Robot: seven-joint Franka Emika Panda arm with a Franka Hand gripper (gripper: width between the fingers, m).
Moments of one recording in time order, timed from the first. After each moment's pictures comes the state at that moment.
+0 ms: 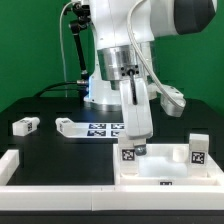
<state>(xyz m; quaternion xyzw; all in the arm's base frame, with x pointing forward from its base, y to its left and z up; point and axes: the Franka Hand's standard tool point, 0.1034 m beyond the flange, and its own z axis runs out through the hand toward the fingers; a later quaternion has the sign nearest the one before) 0.610 0.020 0.072 -0.69 0.72 0.03 0.08</state>
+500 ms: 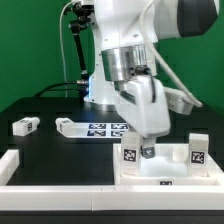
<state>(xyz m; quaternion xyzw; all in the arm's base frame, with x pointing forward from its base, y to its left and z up) 0.605 0.027 0.067 -0.81 0.58 0.00 0.08</state>
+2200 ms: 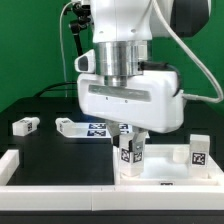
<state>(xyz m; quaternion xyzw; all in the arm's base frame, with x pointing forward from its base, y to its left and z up) 0.611 0.000 0.076 -0.82 0.58 0.01 0.04</state>
